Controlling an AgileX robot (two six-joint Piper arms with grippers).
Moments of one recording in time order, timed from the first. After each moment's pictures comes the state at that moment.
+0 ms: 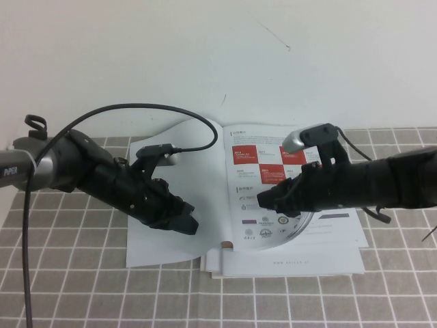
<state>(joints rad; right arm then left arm) 0.36 2.00 -1.12 1.60 0.55 -1.62 -0.19 2.09 -1.35 -0.93 0.85 0.87</state>
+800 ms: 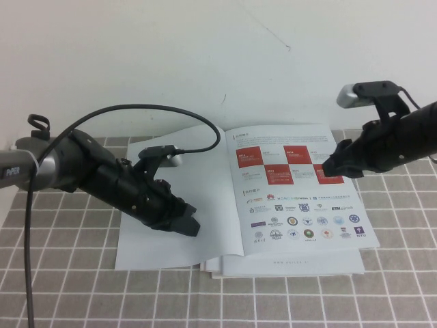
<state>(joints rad) 0.19 1.93 -1.32 0.74 0.62 -0.75 -0.20 2.09 -1.35 -0.91 0.85 0.86</state>
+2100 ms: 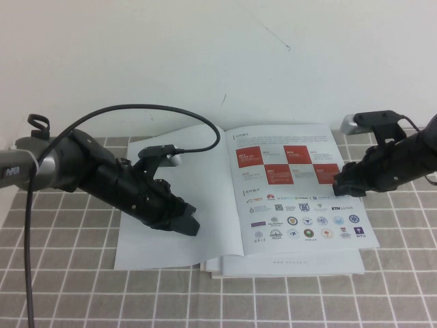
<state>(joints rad) 0.15 2.10 -1.35 0.67 0.49 -0.71 -0.20 2.09 -1.35 -0.91 0.85 0.86</state>
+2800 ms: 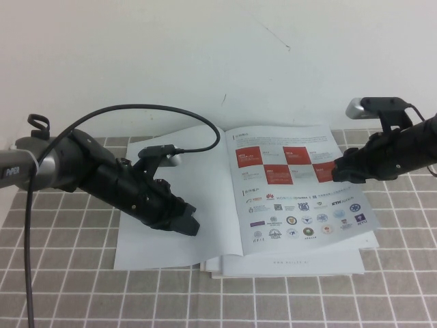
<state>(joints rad) 0.15 2.06 -1.35 0.74 0.50 -0.70 -0.20 2.09 -1.35 -0.91 0.85 0.86</state>
